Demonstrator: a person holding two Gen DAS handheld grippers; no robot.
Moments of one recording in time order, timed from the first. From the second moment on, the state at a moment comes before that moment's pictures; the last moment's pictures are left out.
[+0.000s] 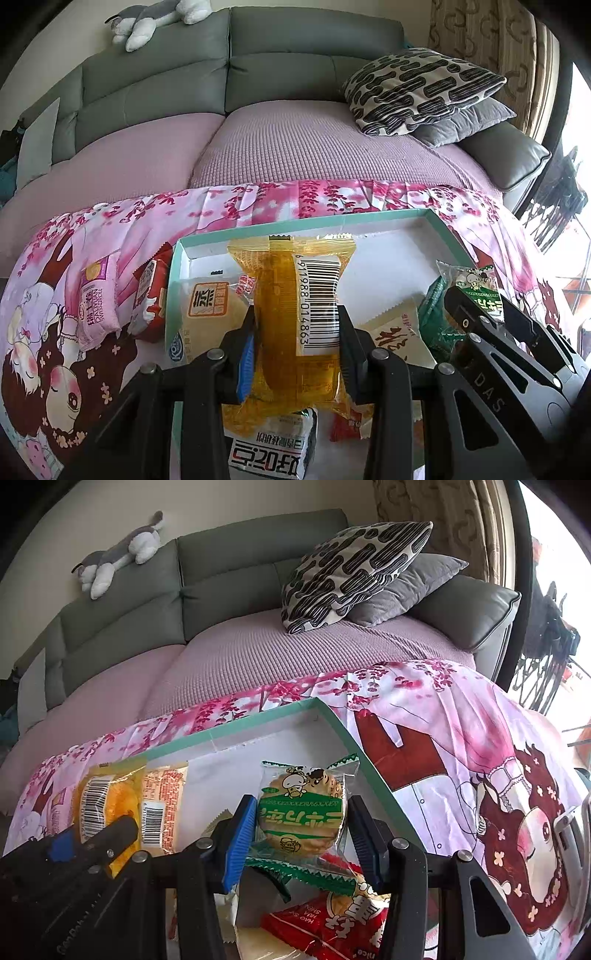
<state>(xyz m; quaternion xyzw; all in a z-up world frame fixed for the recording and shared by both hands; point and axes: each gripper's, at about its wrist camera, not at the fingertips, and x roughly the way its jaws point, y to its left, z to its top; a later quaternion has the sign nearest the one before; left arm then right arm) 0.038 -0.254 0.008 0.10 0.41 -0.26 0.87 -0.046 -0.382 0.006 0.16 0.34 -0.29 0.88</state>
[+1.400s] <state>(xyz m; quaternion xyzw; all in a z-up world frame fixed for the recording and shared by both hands) 0.063 -0.193 0.034 0.09 0.37 -0.12 0.92 -0.032 -0.359 0.022 0.11 0.35 -0.29 0.88</state>
